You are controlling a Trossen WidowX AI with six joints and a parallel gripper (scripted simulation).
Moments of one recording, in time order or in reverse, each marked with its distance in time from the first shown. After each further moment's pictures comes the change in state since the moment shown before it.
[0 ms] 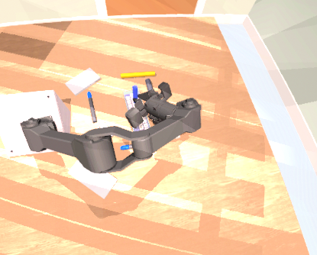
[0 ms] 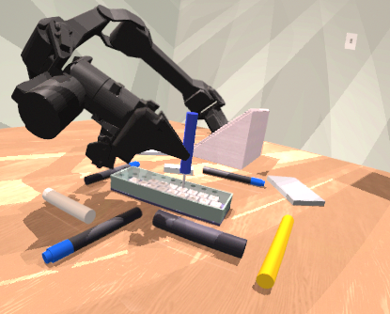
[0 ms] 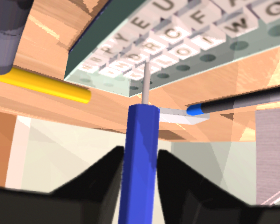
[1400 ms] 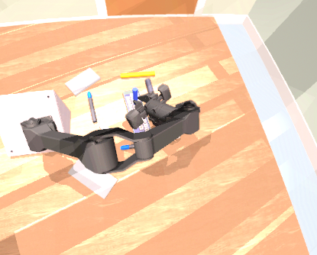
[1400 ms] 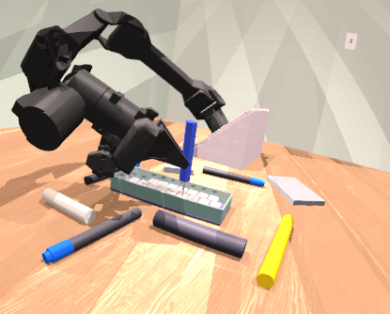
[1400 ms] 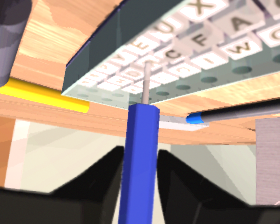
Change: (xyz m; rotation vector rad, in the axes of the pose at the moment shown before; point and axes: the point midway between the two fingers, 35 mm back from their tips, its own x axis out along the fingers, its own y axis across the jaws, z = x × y) arm 0.007 0.000 0.011 -0.003 -0.001 -0.001
